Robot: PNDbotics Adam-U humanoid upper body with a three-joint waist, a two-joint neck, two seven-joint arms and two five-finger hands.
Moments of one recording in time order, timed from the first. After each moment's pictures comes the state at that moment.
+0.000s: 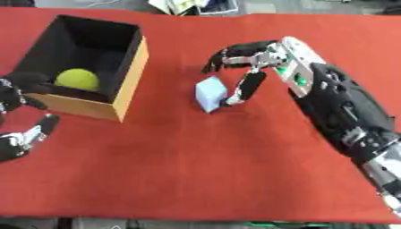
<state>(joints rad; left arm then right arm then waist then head) -0.25 0.26 -0.11 -1.84 -0.21 -0.08 -0.25 -0.87 -0.51 0.37 -1.03 0.66 -0.51 0.65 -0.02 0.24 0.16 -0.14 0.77</state>
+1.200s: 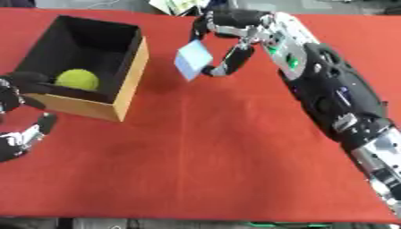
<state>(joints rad) -0.25 0.26 -0.11 -1.84 -0.21 -0.08 -0.25 -1.01 -0.49 0.32 -1.11 0.63 -0.52 0.44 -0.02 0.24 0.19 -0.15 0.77</state>
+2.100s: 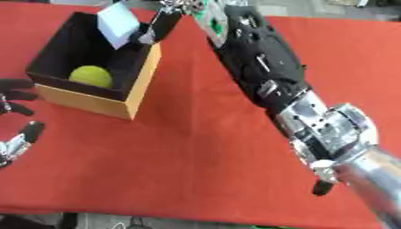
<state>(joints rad) -0.27 0.26 -0.14 -1.84 -0.20 -0.09 -0.29 -1.19 -0.22 0.26 -0.93 0.93 -0.55 0.39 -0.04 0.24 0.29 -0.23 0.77</state>
